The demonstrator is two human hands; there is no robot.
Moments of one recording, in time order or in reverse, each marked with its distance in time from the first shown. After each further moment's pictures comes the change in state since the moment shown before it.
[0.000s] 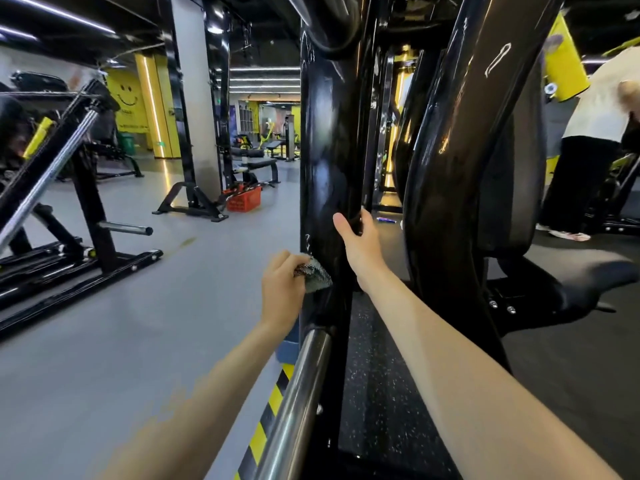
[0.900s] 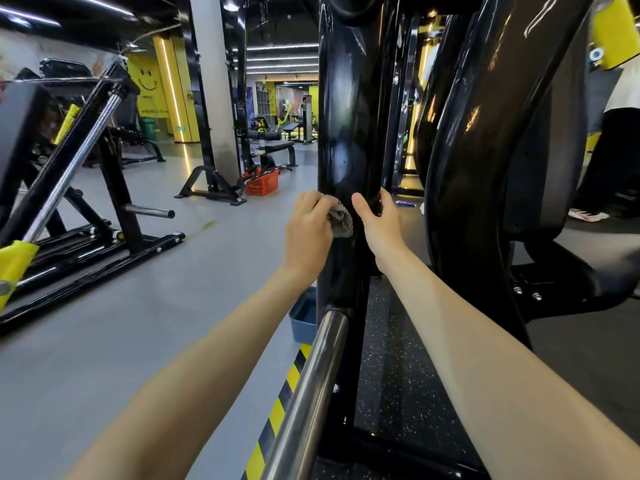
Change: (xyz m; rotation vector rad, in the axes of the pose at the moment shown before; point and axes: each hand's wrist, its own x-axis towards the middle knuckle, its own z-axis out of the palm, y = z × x) left_hand 0.048 0.022 -0.003 0.157 0.036 0.283; right_hand -0.004 -0.005 0.002 -0.018 0.014 0.018
